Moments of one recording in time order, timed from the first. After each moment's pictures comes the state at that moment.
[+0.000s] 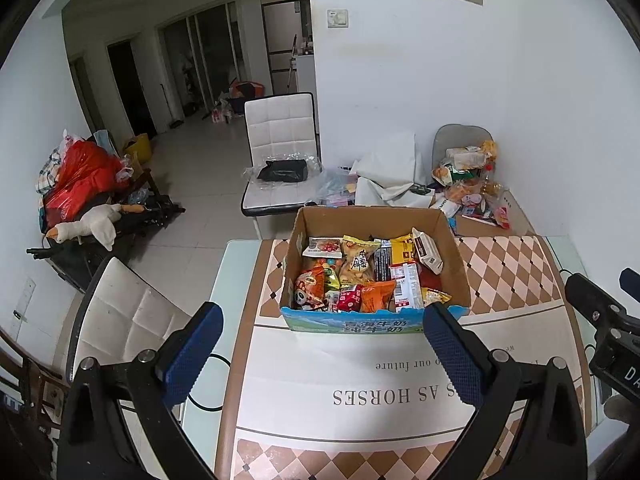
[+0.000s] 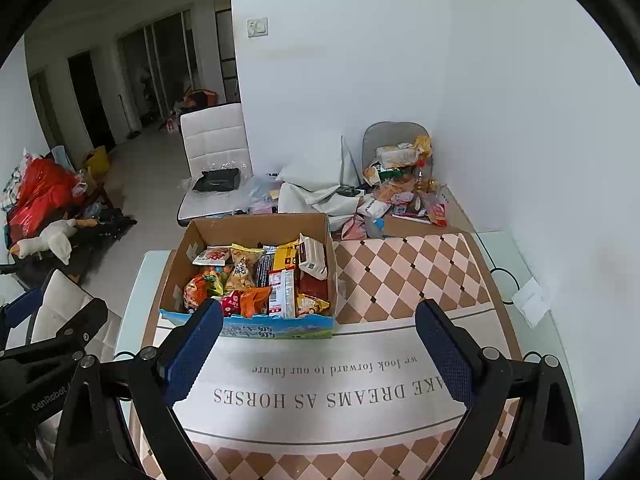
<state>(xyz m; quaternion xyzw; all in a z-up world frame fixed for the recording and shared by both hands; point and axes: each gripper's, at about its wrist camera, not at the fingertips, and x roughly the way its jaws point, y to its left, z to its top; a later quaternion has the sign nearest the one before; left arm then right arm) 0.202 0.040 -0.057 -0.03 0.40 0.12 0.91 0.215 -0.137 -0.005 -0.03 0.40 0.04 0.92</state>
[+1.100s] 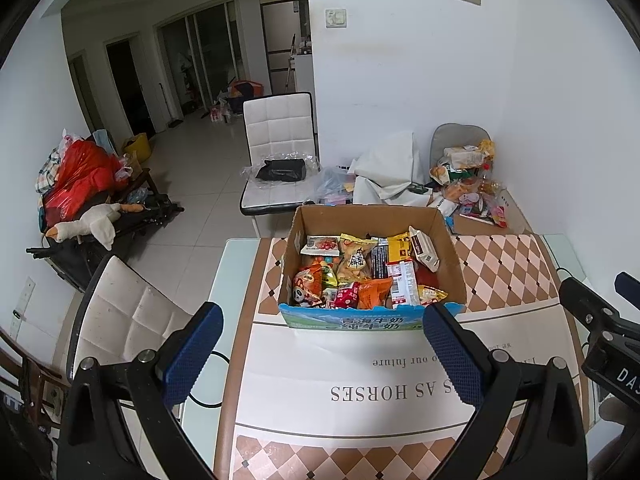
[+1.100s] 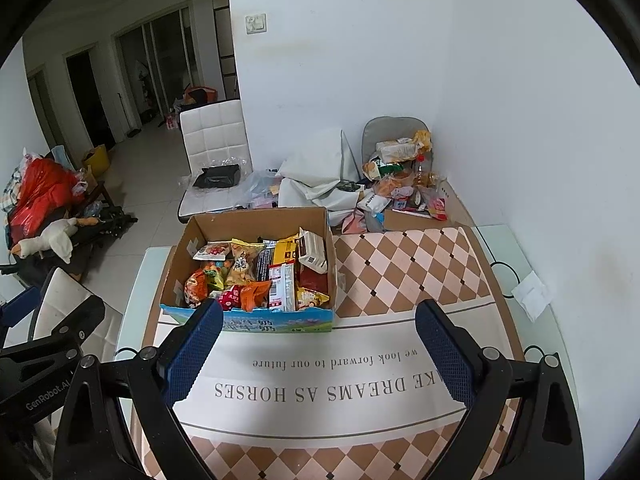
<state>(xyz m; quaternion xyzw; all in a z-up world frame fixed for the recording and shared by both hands) 0.198 0.037 -0.055 -0.02 0.41 0.11 0.91 0.208 -0.143 -0.013 -0.03 0.41 0.04 0.91</state>
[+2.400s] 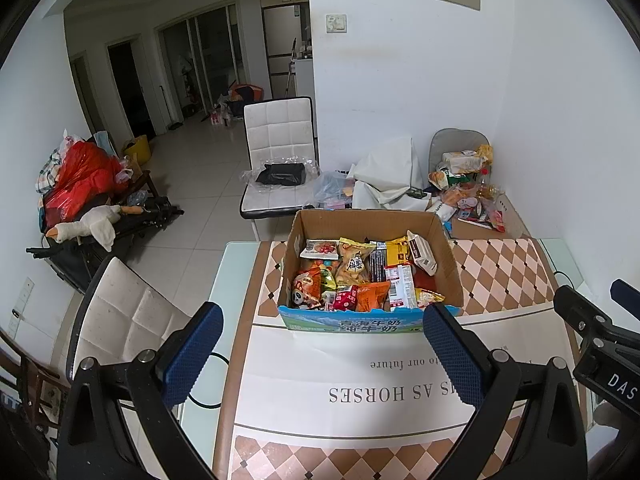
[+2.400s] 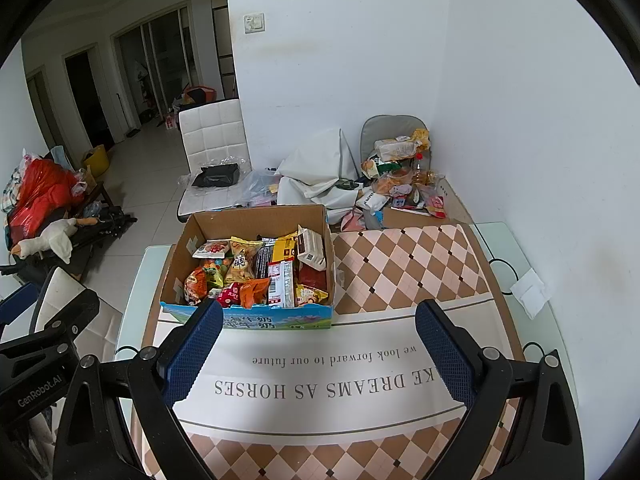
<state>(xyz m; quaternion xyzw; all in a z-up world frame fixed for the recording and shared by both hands) 0.200 0.029 -0.045 -0.03 0.40 0.11 0.91 0.204 -0.150 -0.012 -0.03 0.41 0.04 0.91</state>
